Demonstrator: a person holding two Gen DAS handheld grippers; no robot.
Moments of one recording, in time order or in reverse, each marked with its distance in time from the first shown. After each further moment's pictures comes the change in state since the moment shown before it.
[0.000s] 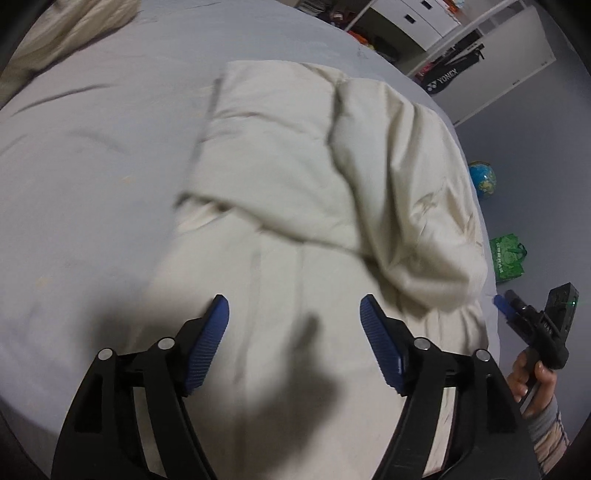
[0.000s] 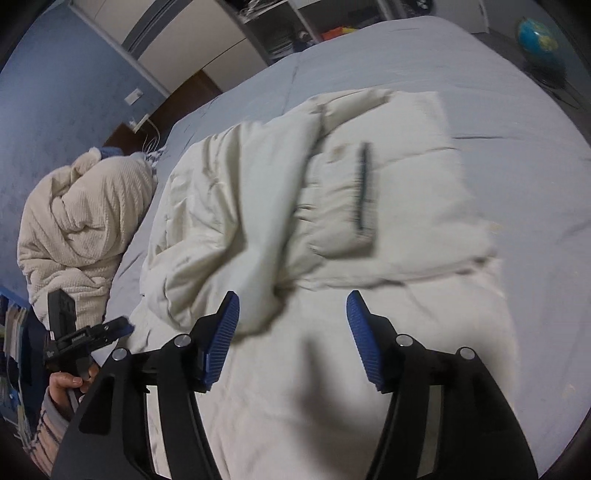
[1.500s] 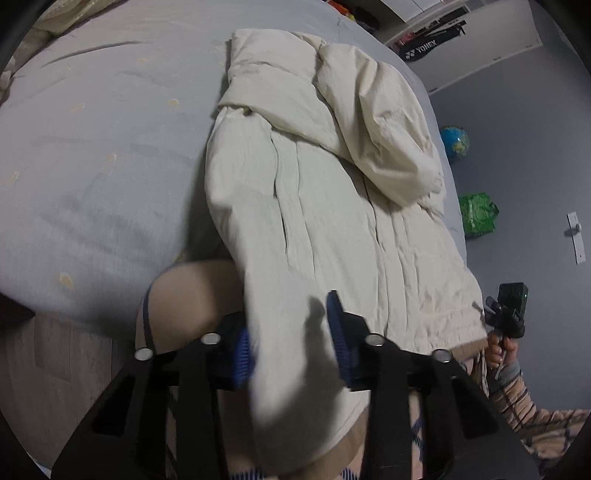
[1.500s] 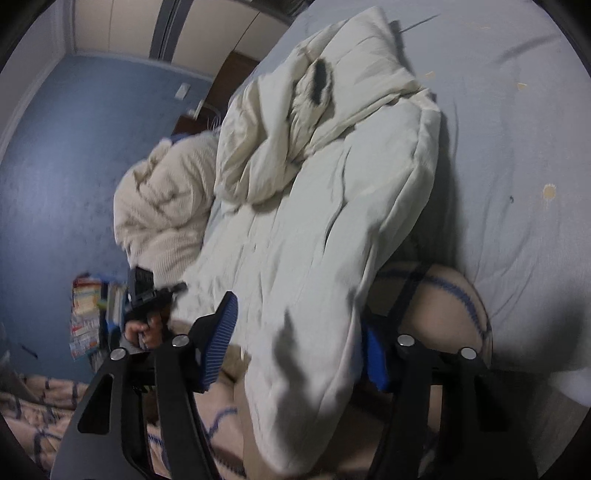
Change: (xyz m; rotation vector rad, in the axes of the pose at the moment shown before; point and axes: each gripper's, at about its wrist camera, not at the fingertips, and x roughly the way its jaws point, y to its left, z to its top) left arm -0.078 0.018 -0.084 0.036 0.156 -0.102; right arm -0.095 -0.094 -0.113 0.143 0.220 0.415
